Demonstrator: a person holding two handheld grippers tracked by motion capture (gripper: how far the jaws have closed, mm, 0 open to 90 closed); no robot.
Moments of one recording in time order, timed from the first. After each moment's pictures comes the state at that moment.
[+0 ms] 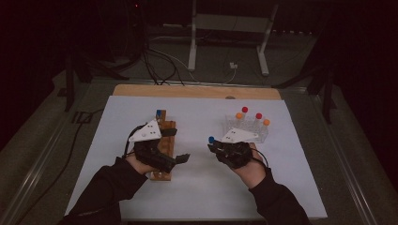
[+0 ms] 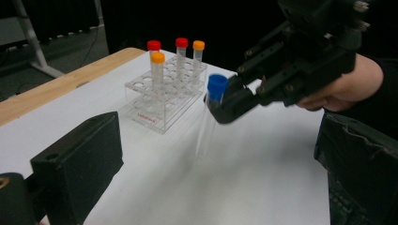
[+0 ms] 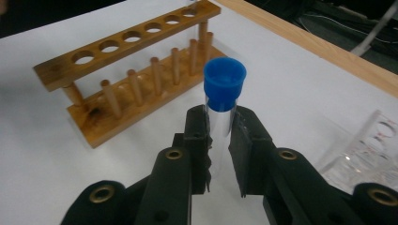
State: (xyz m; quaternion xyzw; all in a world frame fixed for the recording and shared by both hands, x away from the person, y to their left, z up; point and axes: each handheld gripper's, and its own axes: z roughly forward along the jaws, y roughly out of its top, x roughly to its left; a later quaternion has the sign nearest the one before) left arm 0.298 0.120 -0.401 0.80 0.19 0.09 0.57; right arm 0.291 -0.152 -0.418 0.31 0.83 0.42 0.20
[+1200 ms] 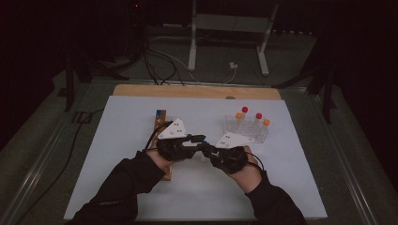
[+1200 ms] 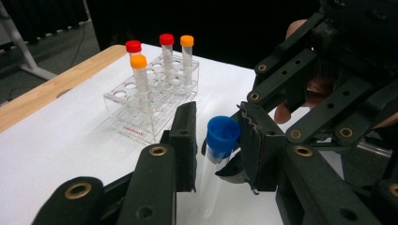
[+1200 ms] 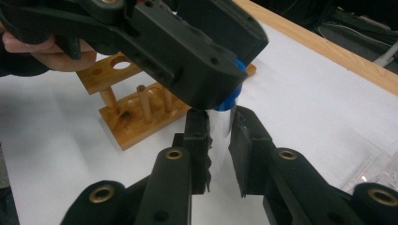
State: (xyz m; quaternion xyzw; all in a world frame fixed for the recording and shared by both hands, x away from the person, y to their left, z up) left arm 0.311 0.069 -0.403 0.82 0.16 0.10 0.54; right arm 0.278 -0.138 -0.416 0.29 0.83 0.44 0.18
